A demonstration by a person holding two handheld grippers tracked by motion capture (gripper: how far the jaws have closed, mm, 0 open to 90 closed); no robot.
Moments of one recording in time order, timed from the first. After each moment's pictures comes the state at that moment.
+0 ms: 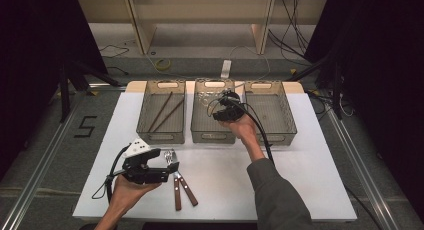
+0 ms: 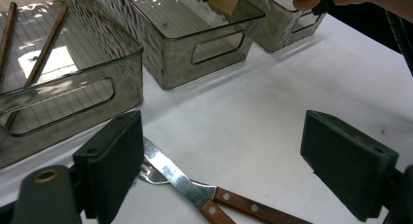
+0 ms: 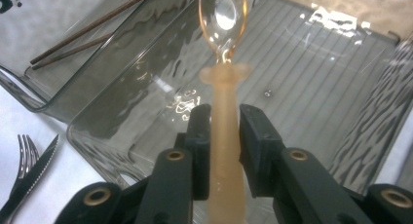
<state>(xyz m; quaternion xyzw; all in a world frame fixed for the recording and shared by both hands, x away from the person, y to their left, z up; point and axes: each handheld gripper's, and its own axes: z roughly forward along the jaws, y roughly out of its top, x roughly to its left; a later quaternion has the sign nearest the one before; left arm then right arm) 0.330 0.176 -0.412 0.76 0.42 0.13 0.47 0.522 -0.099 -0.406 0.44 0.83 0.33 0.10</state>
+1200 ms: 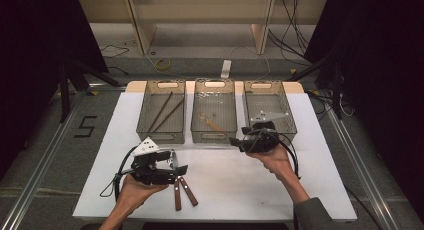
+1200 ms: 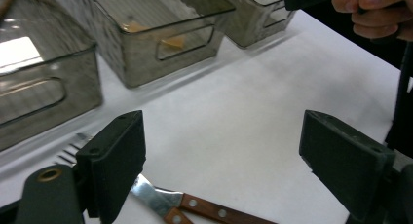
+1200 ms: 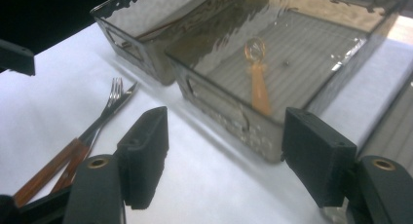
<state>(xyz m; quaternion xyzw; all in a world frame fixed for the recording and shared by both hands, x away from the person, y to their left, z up) 0.333 0.155 -0.415 0.78 0.40 0.08 0.48 0.410 -0.182 -0.401 0.37 0.81 0.45 0.11</state>
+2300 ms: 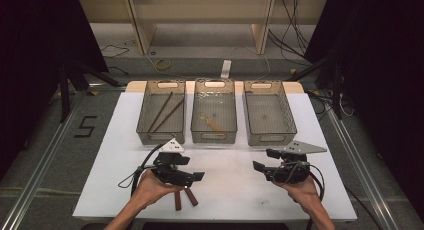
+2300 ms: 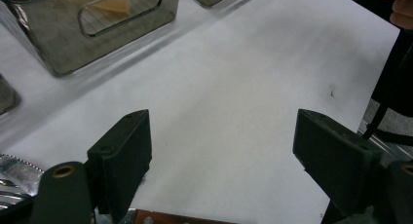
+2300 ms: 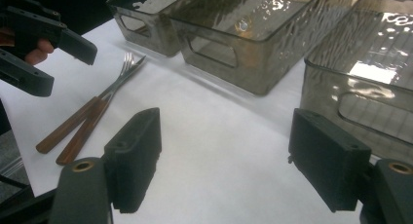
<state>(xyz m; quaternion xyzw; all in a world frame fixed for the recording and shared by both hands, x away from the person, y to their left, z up) 0.348 0.113 -0.425 0.83 0.36 0.02 0.42 0.340 -0.248 -0.424 0.39 0.78 0.48 0.12</state>
